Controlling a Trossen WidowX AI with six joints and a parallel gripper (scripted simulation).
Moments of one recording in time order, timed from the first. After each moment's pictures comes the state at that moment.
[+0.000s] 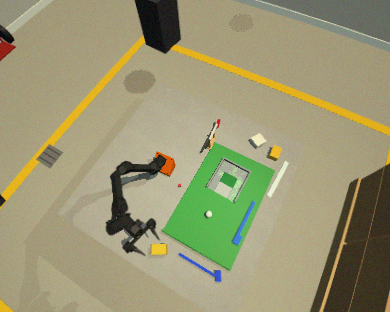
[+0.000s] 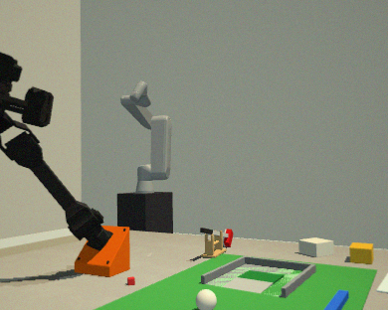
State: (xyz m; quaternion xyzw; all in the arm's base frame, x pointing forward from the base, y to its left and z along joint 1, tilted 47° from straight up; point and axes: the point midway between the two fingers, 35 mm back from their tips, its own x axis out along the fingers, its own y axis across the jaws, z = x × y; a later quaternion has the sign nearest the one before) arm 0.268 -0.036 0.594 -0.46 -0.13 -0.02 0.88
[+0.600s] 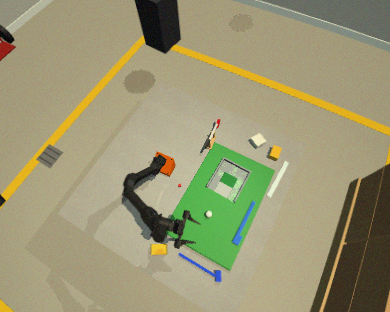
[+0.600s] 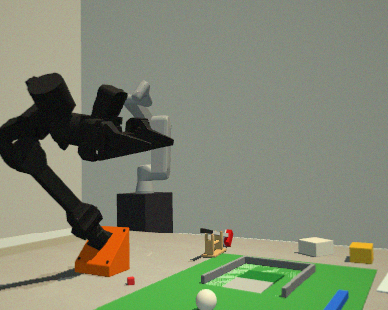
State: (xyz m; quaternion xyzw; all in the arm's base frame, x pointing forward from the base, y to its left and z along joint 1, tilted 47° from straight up) arm 0.417 0.034 0.439 -0.34 0.08 0.14 0.93
